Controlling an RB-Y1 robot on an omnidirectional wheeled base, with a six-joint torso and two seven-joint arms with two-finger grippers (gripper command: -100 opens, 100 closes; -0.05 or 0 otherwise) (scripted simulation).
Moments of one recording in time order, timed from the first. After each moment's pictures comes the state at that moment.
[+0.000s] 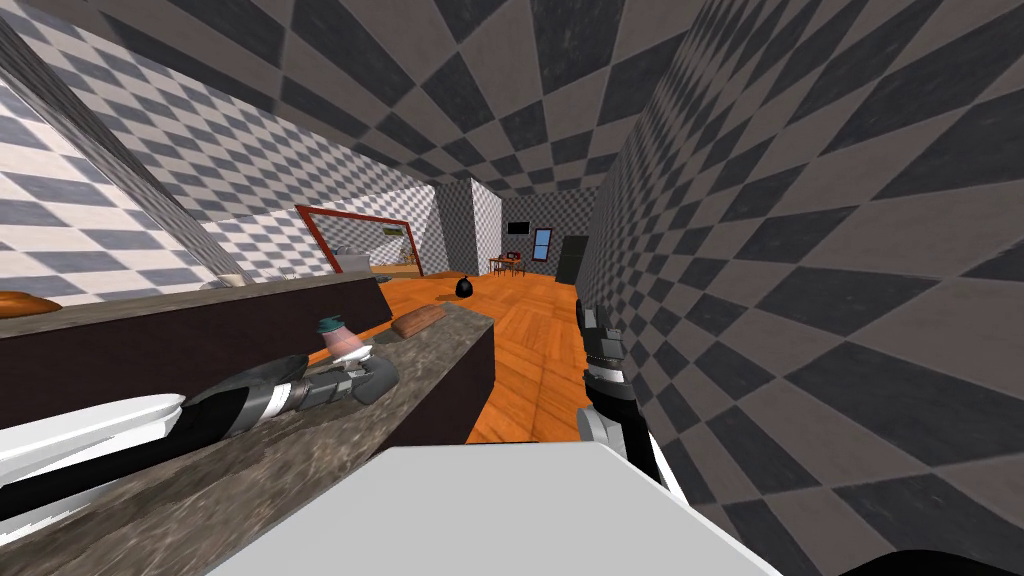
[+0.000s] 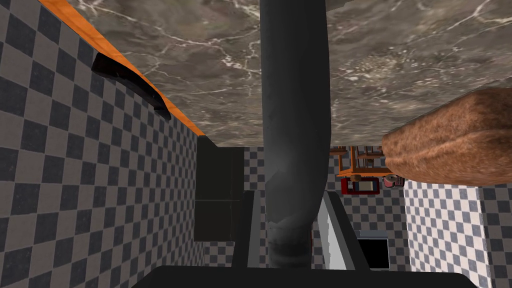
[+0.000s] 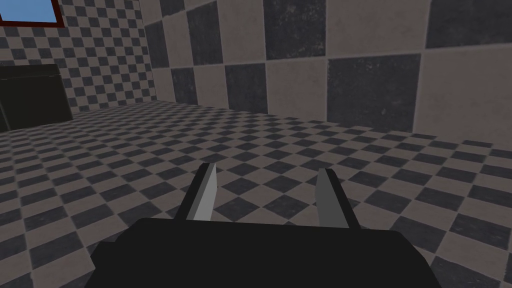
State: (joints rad) left arm 0.72 1.47 0.08 -1.54 -0.35 -0.62 -0.11; right arm 0.51 0.04 0.05 -2.33 0.04 -0.51 0.11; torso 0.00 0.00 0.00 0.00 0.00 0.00
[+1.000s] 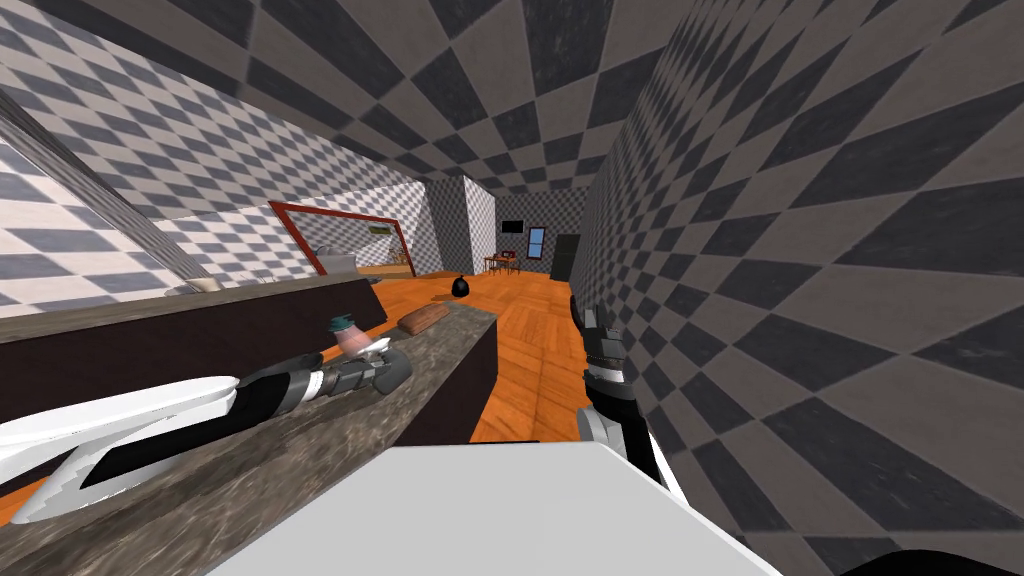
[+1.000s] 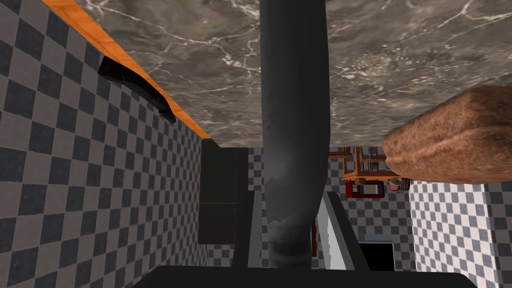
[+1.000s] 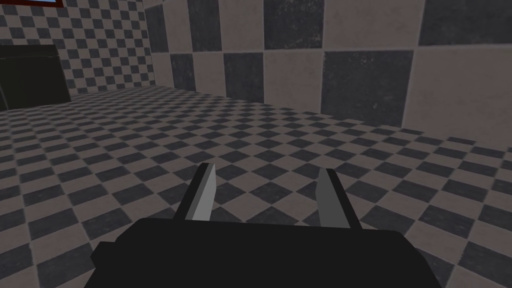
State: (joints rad) left arm 0.74 1.55 0.07 -1.75 -0.32 -0.39 -0.02; right arm 0.51 0.04 0.05 -2.33 0.04 -0.51 0.11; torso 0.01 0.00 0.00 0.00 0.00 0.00
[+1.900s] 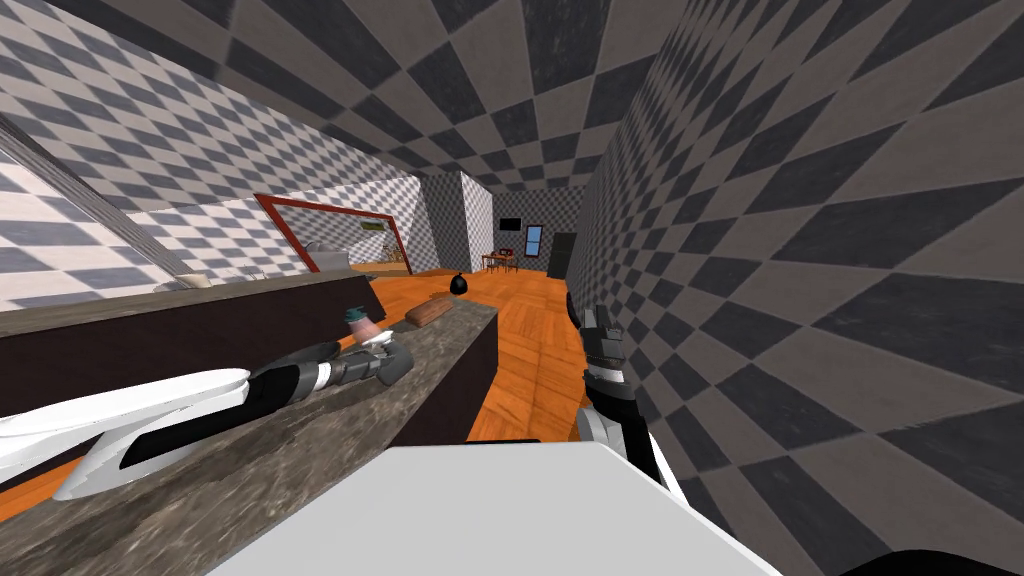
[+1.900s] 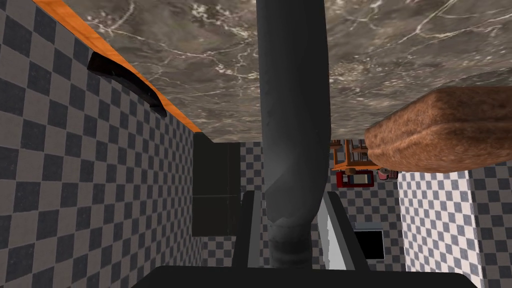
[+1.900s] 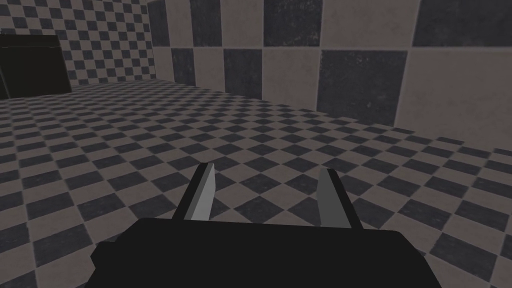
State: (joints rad) left arm 0.71 1.55 0.07 -1.77 -0.33 -0.30 0.01; right arm 0.51 0.04 0.05 -2.33 0.04 -0.51 0.11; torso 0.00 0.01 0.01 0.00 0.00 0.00
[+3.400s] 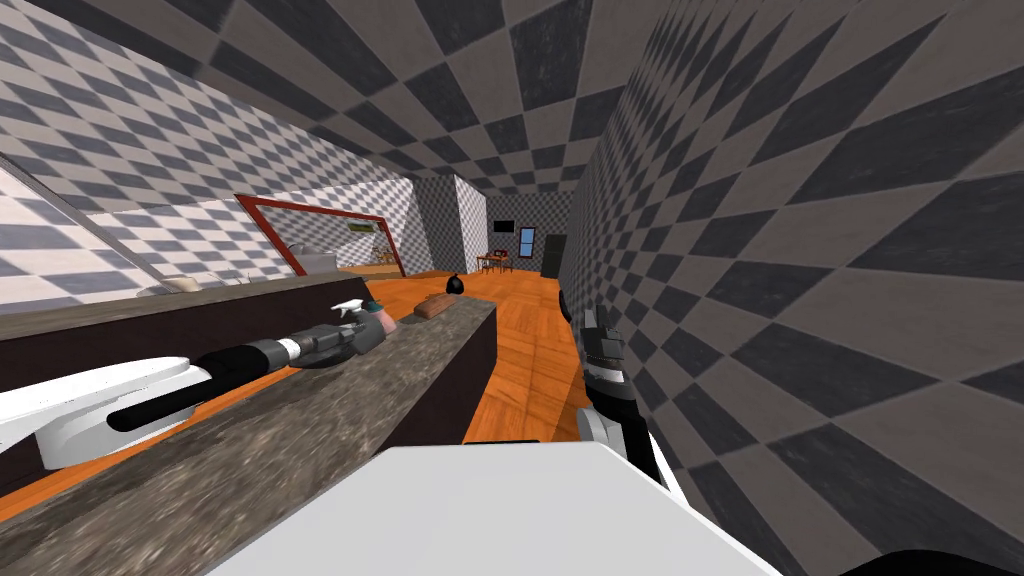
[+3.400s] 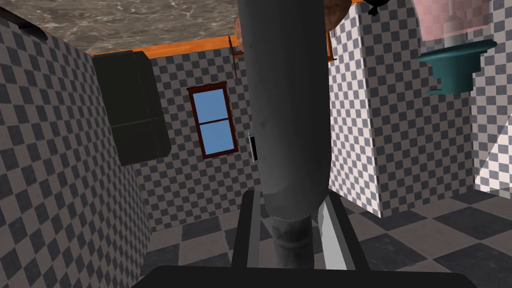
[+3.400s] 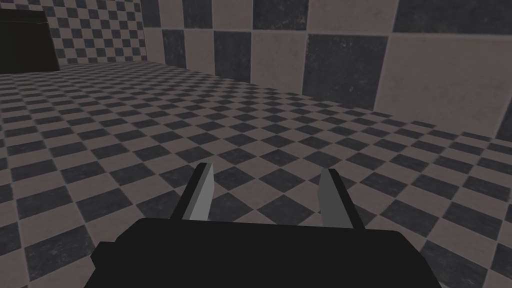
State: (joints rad) left arm 0.50 1.35 0.24 -1.46 -0.36 -0.32 -0.05; right arm 0.51 0.04 0.05 -2.33 0.04 -0.51 0.11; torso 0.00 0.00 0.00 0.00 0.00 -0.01
